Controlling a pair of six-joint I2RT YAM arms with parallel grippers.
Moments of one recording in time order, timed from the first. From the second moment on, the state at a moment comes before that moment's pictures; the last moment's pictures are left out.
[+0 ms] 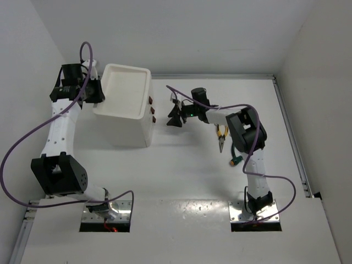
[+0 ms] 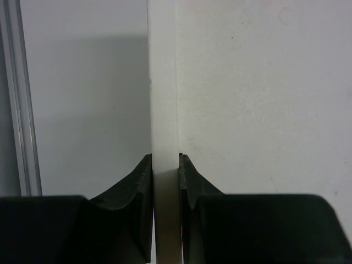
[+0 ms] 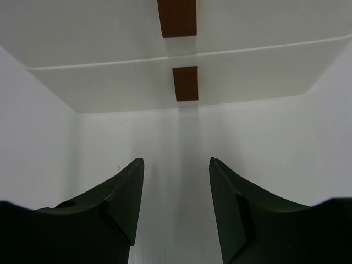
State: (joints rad) left arm 0.14 1.49 1.51 -0.73 0.21 0.08; right arm 0.43 2.23 1.40 0.24 -0.94 -0.45
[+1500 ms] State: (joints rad) left arm 0.12 1.46 1.44 -0.61 0.21 0.07; right arm 0.55 2.40 1.59 0.31 -0.83 -0.32
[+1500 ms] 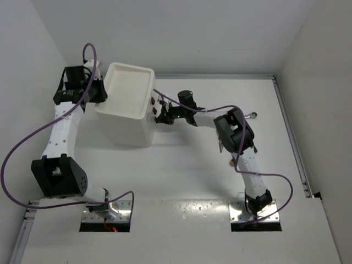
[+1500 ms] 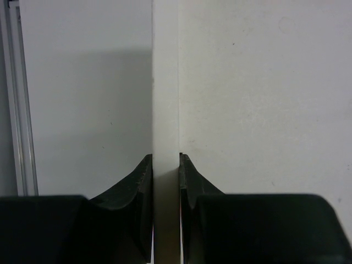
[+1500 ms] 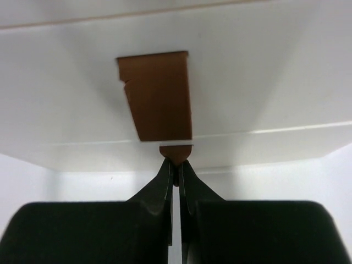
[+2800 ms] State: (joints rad) left arm 0.06 1.41 1.36 -0.51 0.13 -0.03; right arm 0.27 2.05 1.26 0.03 -0.80 -0.43
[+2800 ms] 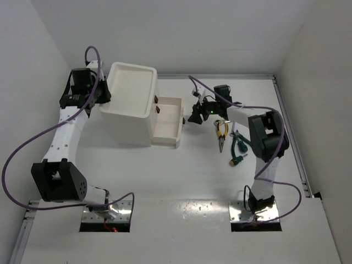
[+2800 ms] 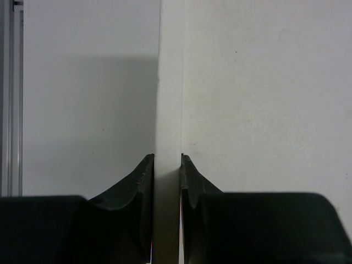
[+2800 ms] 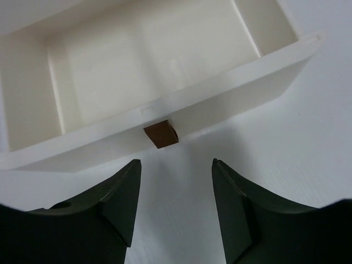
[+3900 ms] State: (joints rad) left arm 0.03 1.40 1.33 -0.48 0.08 -0.07; right arm -0.25 1.57 1.02 -0.75 -0.21 -0.66
